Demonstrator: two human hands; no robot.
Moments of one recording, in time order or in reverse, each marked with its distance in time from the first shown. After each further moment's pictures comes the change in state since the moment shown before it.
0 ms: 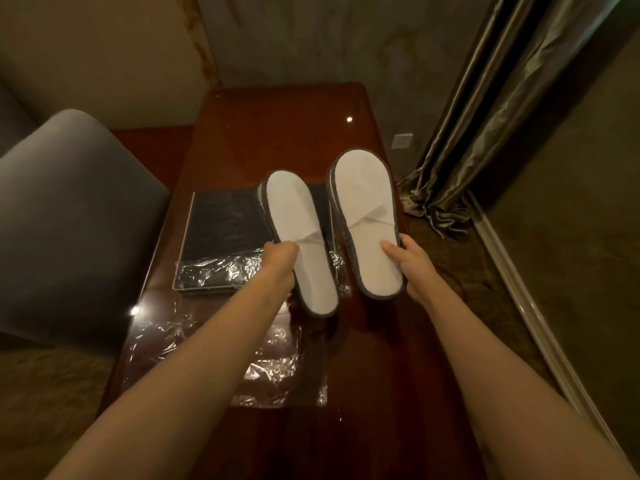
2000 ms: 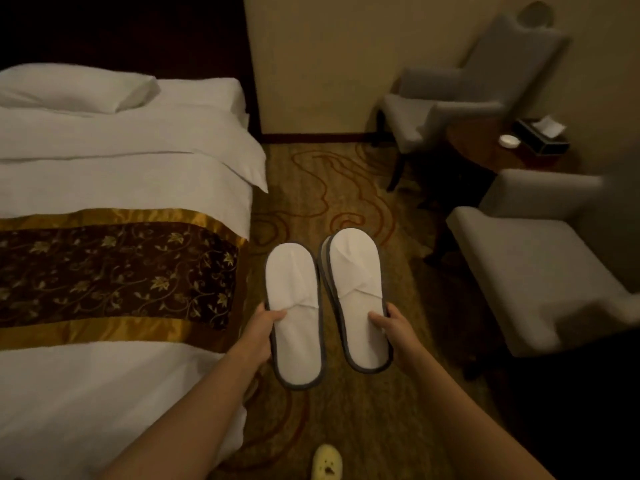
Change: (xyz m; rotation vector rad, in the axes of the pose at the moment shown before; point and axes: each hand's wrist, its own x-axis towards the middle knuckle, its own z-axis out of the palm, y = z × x) left_hand -0.100 -0.183 -1.049 -1.112 0.992 0.066; right_hand -0.402 0.291 1.034 -0.880 -1.391 0.223
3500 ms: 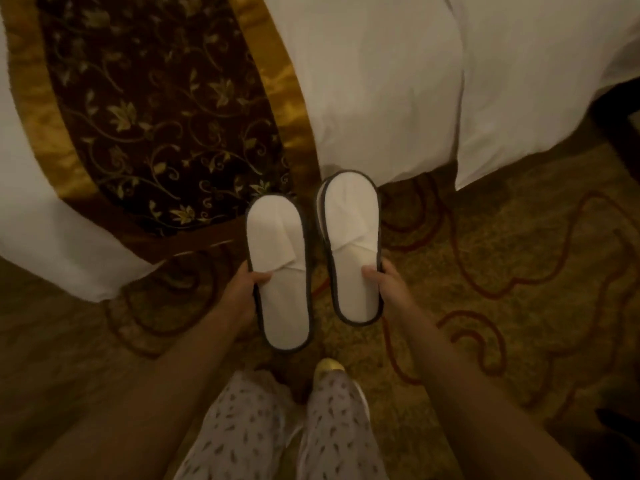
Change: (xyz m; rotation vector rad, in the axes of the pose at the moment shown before) left_hand 0.479 0.038 0.059 -0.980 0.919 0.033; right_hand 0.673 -0.153 0.221 -0.876 -0.934 0.137
